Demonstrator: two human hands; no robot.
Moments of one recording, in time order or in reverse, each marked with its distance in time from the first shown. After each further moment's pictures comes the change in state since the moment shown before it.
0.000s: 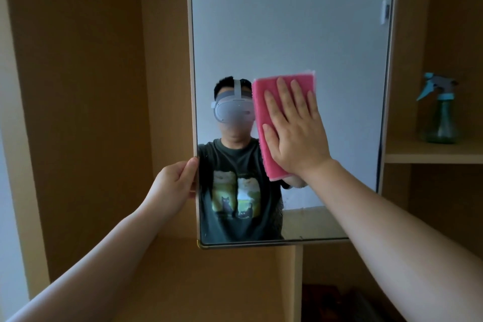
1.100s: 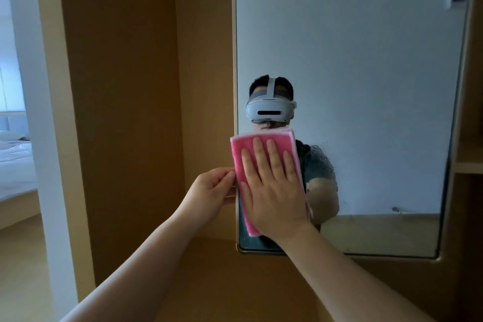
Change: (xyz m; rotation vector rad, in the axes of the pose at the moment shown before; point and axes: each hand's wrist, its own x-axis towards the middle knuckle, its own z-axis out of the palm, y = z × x) left_hand -0.006 0.000 -0.006 -0.237 -0.180 -0.029; right_hand -0.052 -0.123 0.044 0.090 -0.005 -0.069
